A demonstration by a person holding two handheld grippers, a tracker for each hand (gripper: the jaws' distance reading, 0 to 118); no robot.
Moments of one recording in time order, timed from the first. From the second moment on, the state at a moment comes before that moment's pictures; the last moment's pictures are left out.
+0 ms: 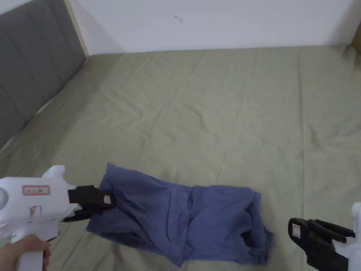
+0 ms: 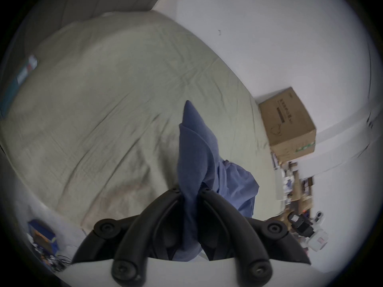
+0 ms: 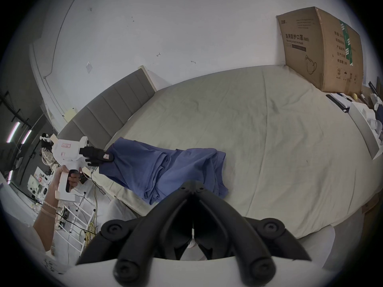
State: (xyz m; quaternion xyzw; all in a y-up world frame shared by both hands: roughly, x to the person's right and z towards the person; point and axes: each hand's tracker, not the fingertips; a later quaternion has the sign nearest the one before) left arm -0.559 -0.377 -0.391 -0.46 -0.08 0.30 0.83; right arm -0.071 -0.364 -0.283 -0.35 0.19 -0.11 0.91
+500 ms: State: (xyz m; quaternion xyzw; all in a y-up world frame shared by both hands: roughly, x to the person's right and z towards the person) left arm -0.292 -0.389 -0.452 -0.58 -0.23 0.16 0.77; right arm 0.006 -0.370 -0.262 -0.32 0.15 -0.18 0.92
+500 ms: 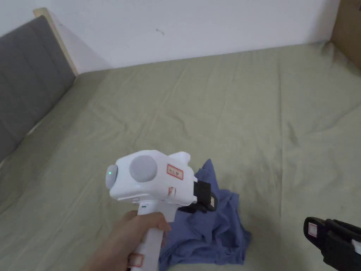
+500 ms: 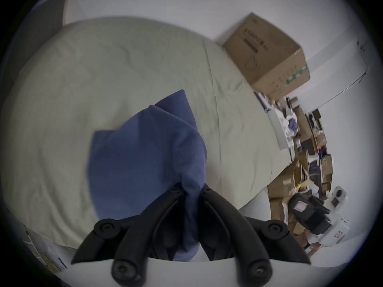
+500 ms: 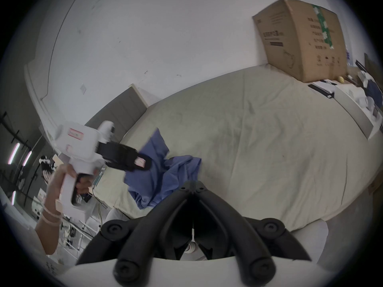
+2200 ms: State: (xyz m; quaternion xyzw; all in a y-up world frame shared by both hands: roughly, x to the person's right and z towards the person) left arm -0.459 -0.417 -0.389 -0.44 -0.22 0.32 0.81; right arm -0.131 -0.476 -0.400 -0.48 0.20 -0.03 0.86
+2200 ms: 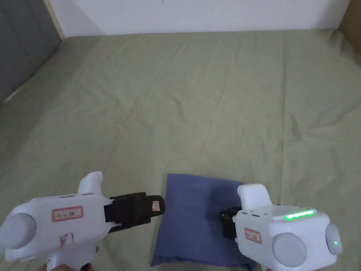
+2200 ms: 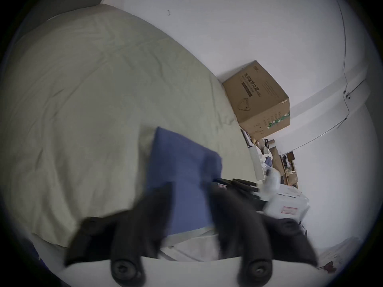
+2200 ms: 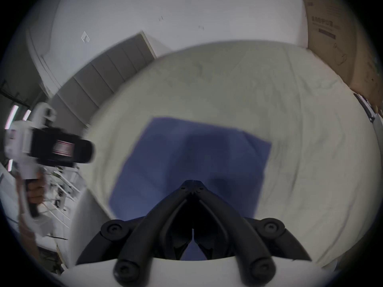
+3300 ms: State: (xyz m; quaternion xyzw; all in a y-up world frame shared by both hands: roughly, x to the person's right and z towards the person) left arm -0.534 -0.482 -0.482 -0.54 -0.27 0.32 0.73; right arm -0.142 -0.356 -0.334 -0.27 0.10 -0.05 0.96
